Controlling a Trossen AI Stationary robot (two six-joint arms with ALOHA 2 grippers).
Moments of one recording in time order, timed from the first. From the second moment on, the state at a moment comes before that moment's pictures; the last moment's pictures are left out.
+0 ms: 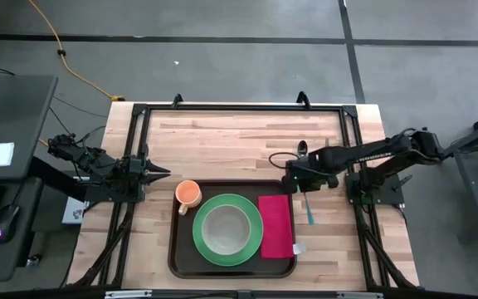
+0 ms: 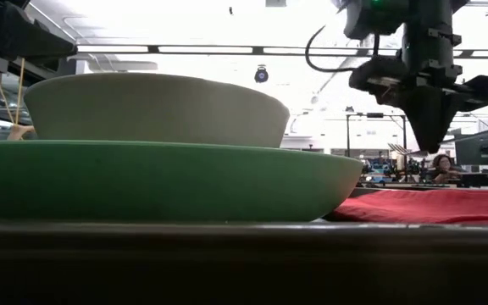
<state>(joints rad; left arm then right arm) -0.48 0.01 0.32 -0.50 -0.54 -0.01 0.04 1.38 0.90 -0.94 -0.09 1.47</state>
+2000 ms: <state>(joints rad) -0.48 0.01 0.32 -0.50 -0.51 0.02 0.27 1.72 1.12 -0.65 -0.07 1.69</state>
